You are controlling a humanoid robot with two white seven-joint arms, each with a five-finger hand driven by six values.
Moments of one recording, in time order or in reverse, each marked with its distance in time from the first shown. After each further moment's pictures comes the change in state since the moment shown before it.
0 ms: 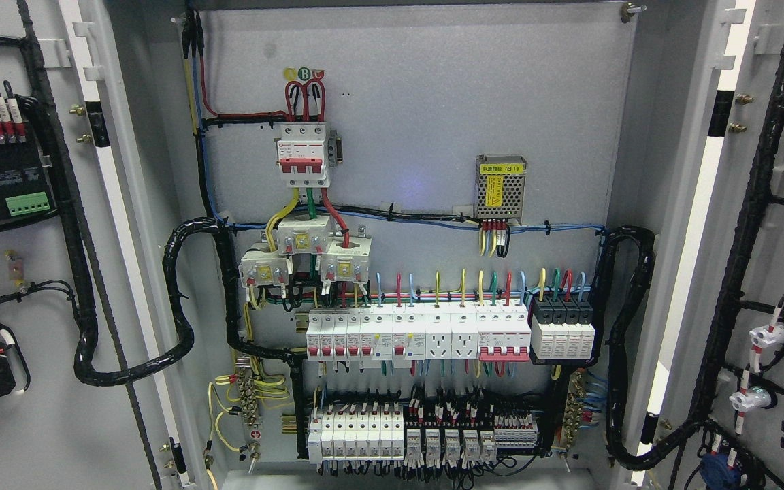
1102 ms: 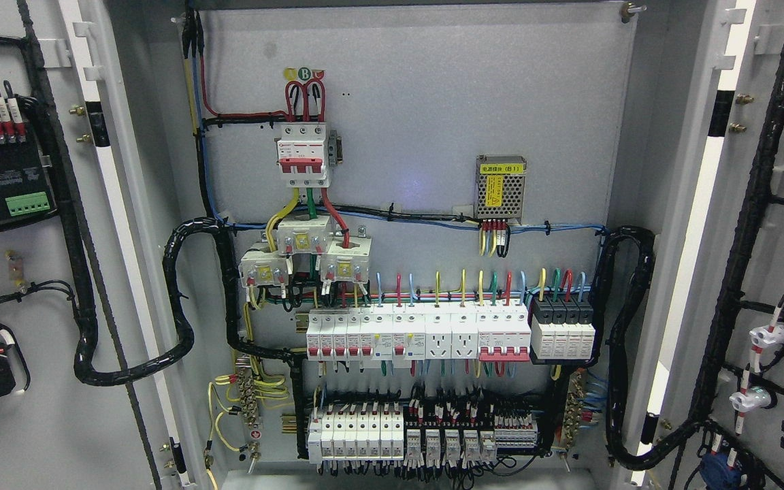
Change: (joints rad) left arm -0.143 -0.085 0.077 0.534 -0.110 0.187 0.008; right arm -0.157 0.134 -0.027 0.158 0.182 0.340 -0.234
